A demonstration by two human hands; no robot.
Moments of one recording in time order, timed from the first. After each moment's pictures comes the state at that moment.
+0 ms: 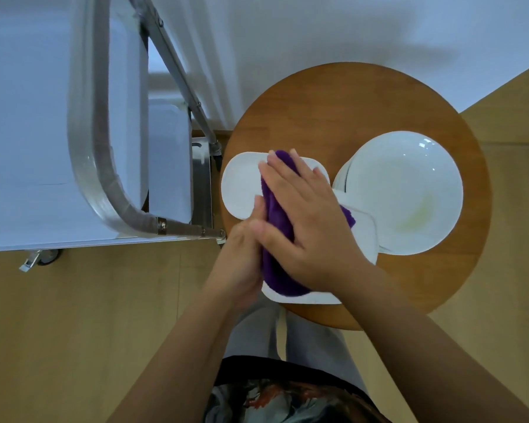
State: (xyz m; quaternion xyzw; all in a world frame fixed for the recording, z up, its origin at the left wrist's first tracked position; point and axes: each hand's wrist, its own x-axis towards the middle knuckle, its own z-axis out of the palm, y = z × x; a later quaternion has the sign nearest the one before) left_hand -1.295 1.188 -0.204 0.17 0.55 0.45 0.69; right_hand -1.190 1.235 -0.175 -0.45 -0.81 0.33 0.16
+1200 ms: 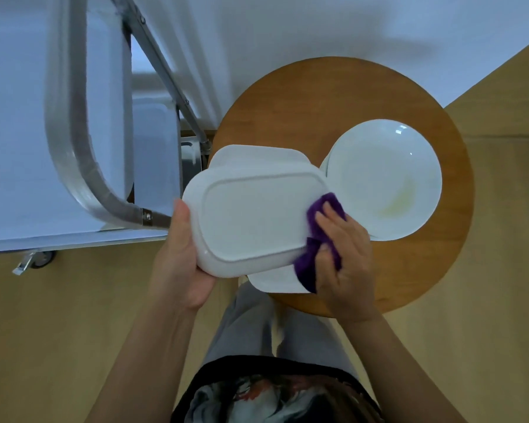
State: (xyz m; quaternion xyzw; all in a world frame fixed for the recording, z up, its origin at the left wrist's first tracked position) left_hand -1.313 1.160 -0.207 0.09 0.52 0.56 0.64; right_hand -1.118 1.175 -0.236 -0.55 -0.72 0.24 0.36
